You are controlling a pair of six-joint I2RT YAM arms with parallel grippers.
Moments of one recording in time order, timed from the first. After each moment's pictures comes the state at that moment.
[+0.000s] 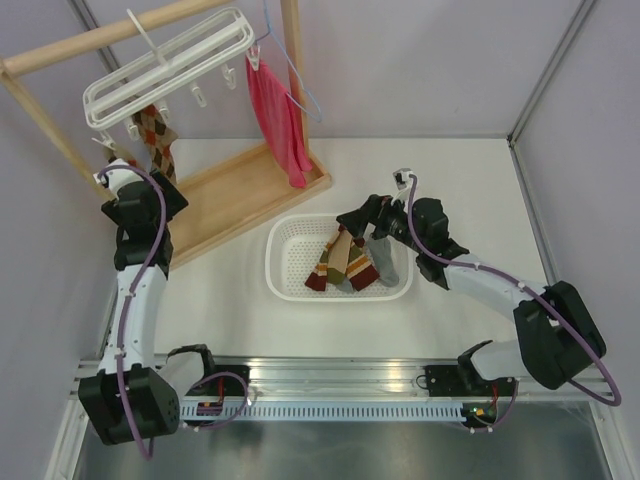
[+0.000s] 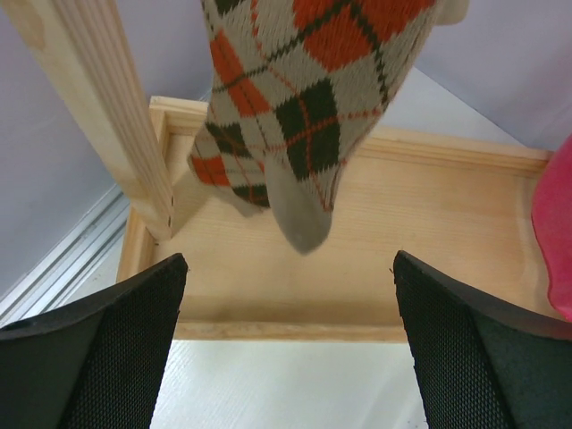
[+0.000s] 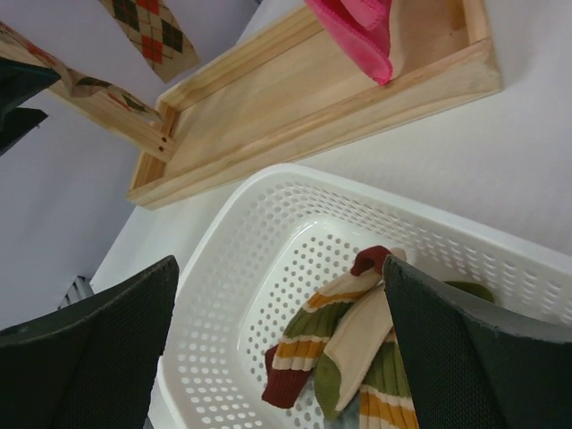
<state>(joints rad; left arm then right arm) 0.18 1.02 0.89 -0.21 -0.30 -0.34 0.49 1.36 0.69 0.51 -0.28 0.59</state>
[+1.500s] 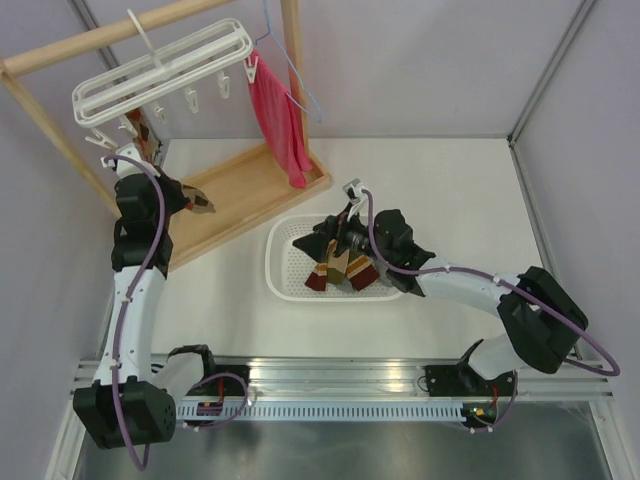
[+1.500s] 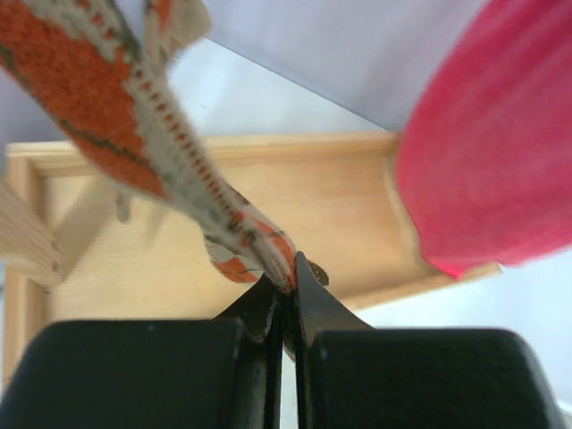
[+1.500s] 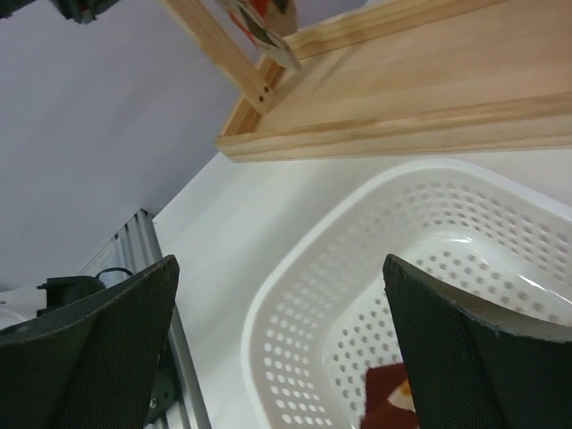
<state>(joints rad) 0.12 1.03 0.97 -0.17 -0.12 -0.35 0.72 1.46 0.74 0.65 -0.30 0.56</state>
